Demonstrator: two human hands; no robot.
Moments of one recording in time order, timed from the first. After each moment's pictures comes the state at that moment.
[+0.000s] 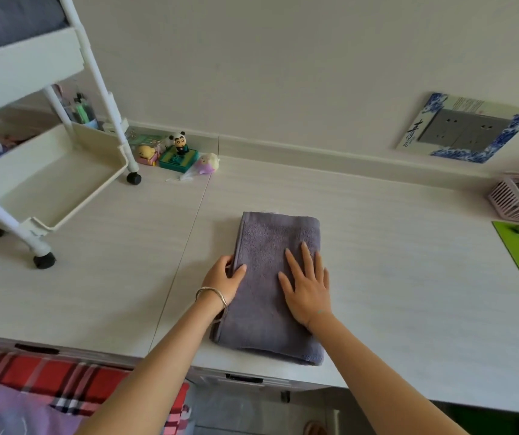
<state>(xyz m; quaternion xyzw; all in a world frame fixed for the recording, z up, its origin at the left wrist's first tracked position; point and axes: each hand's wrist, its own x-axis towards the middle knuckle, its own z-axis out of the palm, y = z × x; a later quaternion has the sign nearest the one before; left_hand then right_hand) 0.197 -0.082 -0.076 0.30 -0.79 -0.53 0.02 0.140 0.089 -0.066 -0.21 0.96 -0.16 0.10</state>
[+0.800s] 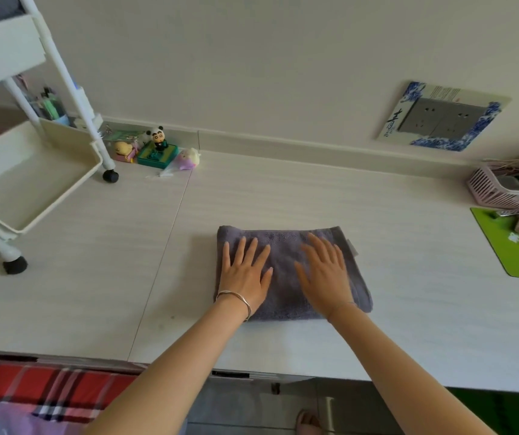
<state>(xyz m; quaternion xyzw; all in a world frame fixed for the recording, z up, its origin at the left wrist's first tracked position) 0.177 -0.020 -0.062 0.09 -0.99 -0.08 -0.05 0.114 0.139 -0.053 -0.26 0.96 -0.11 -0.05</state>
